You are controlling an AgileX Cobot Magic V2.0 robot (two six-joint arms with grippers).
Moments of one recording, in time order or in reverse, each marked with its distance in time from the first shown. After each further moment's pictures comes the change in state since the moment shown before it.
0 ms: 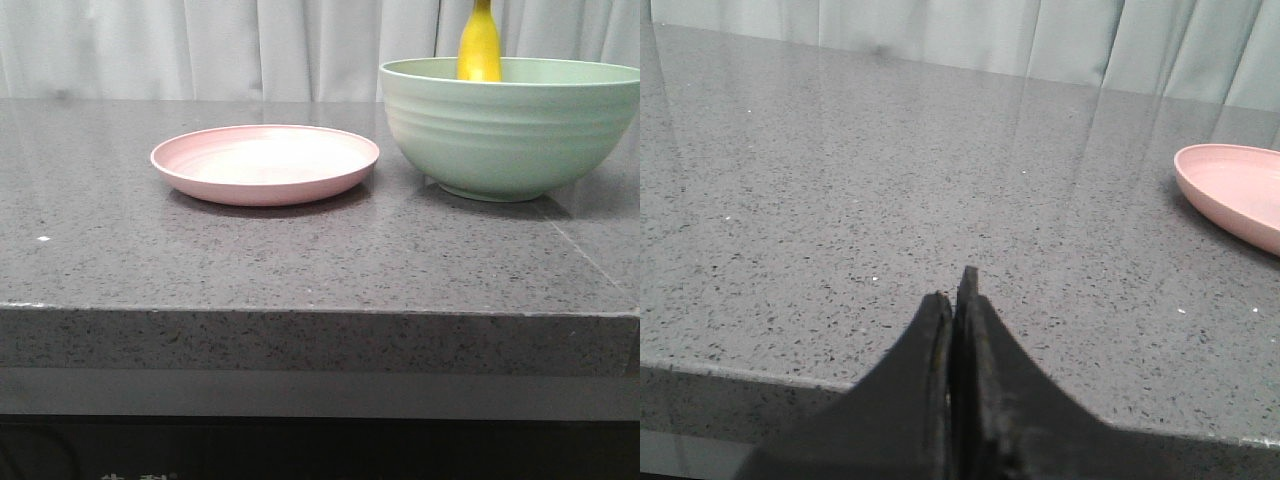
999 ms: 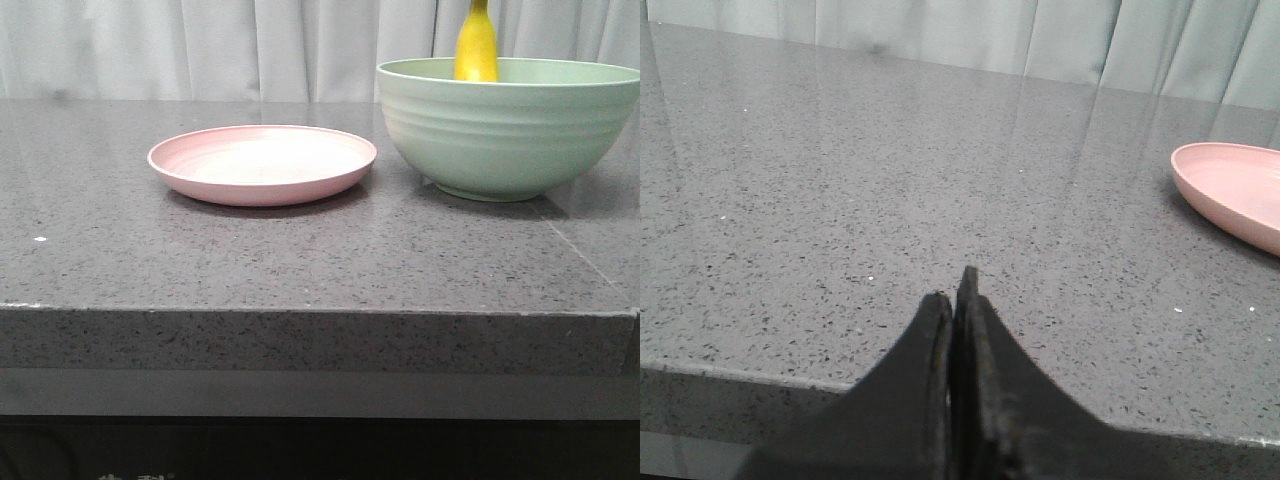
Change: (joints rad) left arm 0.000 0.000 0.000 0.000 0.002 0.000; right arm -0.059 -0.311 0.327 -0.113 0.031 0.102
